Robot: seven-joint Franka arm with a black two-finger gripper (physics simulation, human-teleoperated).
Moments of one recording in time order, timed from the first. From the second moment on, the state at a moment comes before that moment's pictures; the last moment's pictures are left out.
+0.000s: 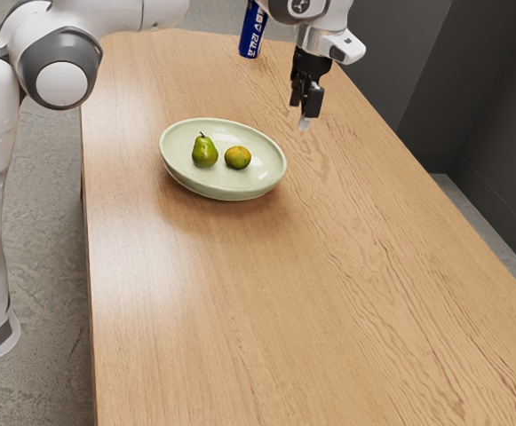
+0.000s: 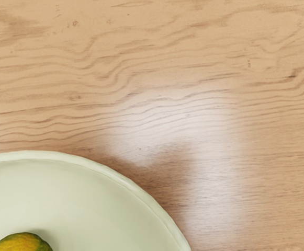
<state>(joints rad) 0.03 0.18 0.14 -1.30 0.00 1.54 0.28</state>
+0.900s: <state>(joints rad) 0.04 0.08 0.17 -1.58 0.05 1.59 0.25</state>
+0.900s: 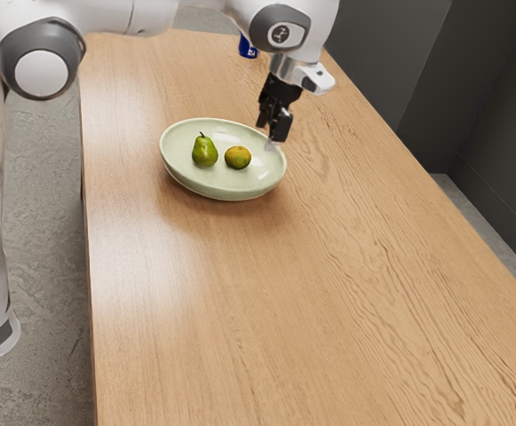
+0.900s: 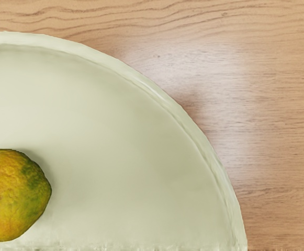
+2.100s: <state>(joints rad) 0.02 -0.01 0.37 -1.92 -0.01 1.99 0.36</state>
